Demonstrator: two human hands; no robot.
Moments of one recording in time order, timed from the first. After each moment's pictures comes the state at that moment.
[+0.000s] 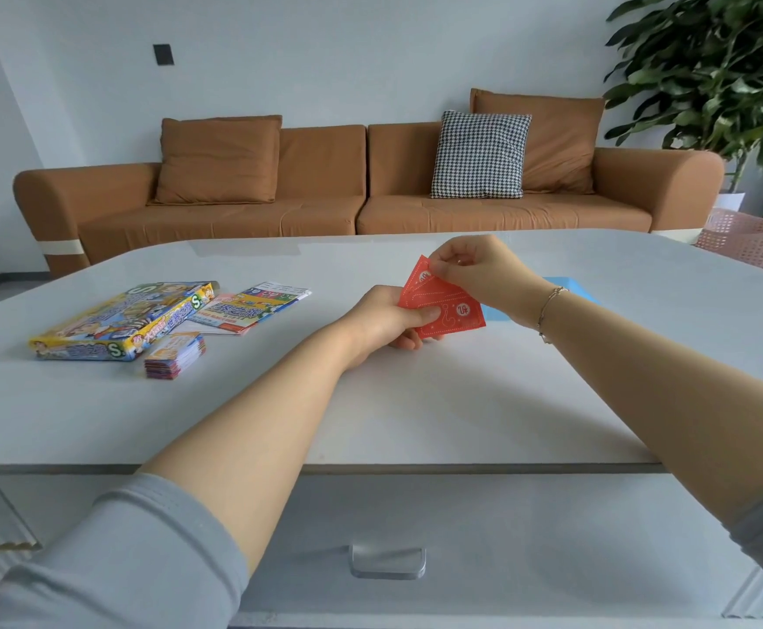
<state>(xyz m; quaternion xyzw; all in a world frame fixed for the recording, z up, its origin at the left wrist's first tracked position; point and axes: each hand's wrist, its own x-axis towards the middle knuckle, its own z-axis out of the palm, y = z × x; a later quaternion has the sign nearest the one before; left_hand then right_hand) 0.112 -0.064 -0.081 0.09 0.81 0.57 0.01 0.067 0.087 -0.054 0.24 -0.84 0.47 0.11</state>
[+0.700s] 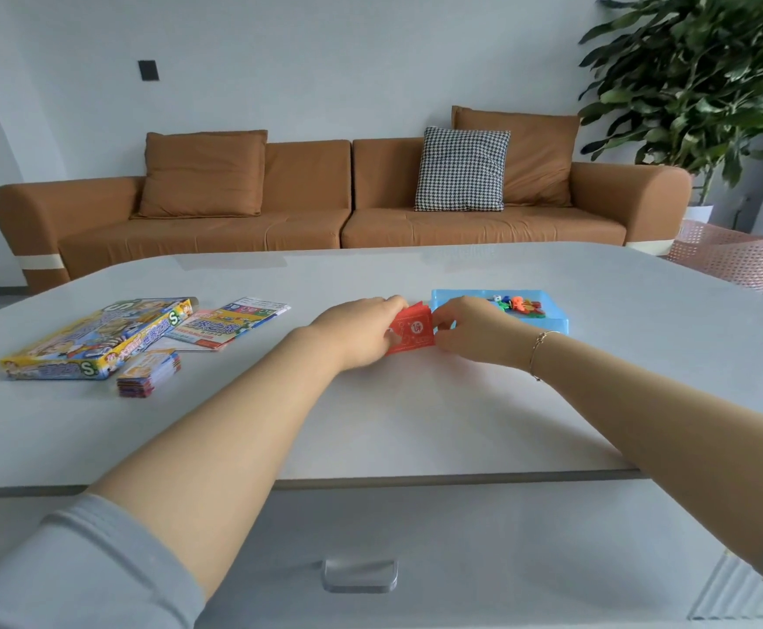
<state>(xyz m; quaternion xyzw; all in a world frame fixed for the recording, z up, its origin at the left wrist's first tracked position) 0.105 -0.065 -0.069 0.17 0.98 0.05 -0.10 0.090 0.112 -0.073 0.22 -0.95 0.19 0.06</state>
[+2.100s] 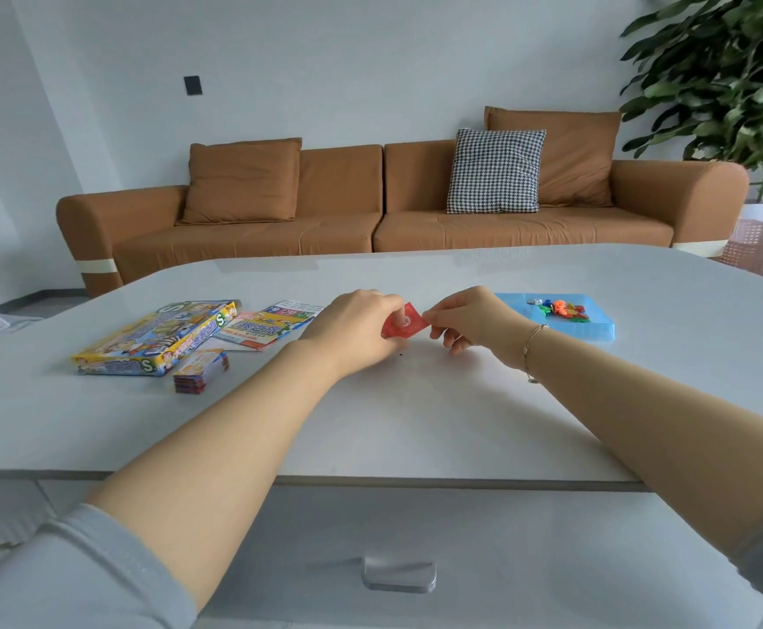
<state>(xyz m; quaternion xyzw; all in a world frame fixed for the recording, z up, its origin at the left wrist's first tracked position) 0.128 -0.100 -0.063 0.15 0.96 0.08 -0.21 0.080 0.070 -0.068 0.16 -0.81 0.56 -0.05</state>
